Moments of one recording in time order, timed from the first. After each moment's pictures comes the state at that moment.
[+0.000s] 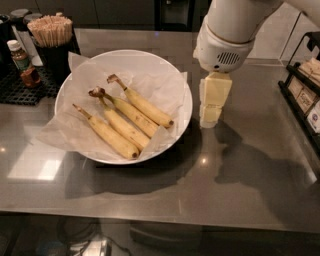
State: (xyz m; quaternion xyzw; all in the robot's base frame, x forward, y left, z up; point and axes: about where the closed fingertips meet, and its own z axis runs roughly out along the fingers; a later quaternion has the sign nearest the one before) arm 0.522 -0.087 0.941 -0.70 0.70 -0.04 0.14
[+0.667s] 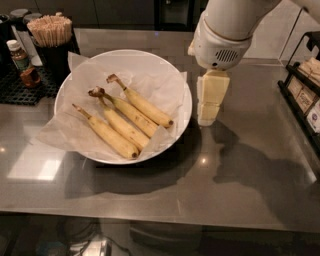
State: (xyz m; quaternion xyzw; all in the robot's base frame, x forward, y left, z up) arm 0.524 -0.079 0.945 -0.72 0.68 -0.03 0.15
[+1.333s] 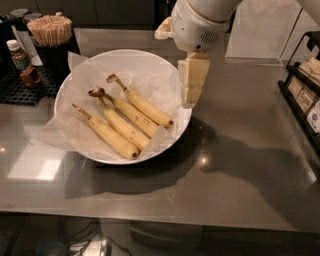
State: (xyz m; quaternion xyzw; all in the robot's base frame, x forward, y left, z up) arm 0.547 -0.027 0.969 -0.80 0.57 0.00 0.21
